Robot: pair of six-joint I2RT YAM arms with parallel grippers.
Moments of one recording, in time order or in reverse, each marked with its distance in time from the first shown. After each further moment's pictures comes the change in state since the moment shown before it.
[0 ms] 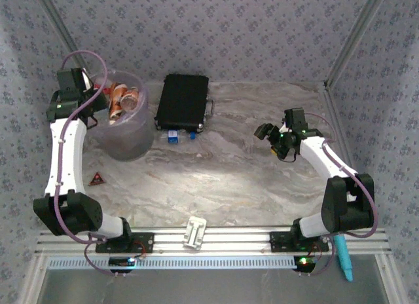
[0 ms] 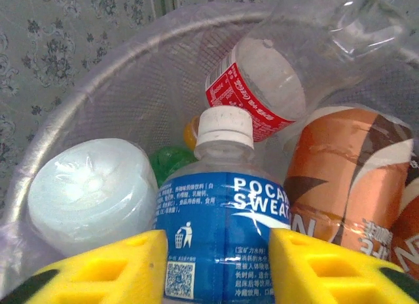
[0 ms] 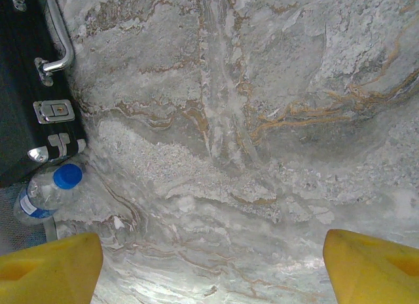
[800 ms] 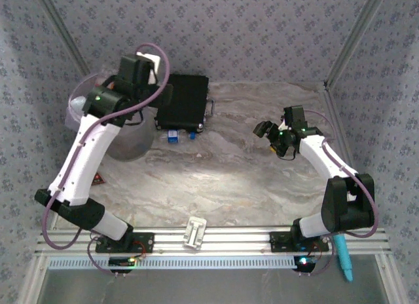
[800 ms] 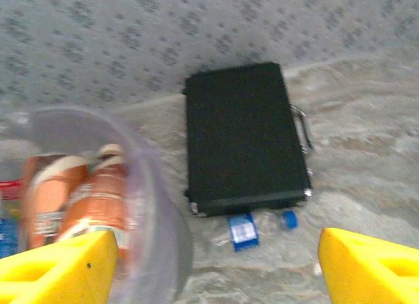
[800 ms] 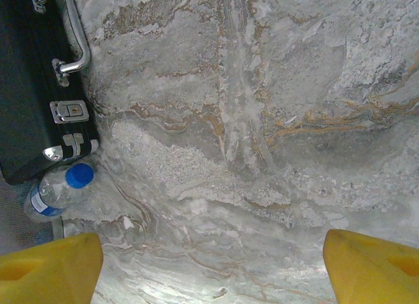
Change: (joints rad) left arm -0.687 0.089 0.389 -0.282 -0.243 0.031; right arm 0.009 0.003 0.027 -0.001 0.000 -0.004
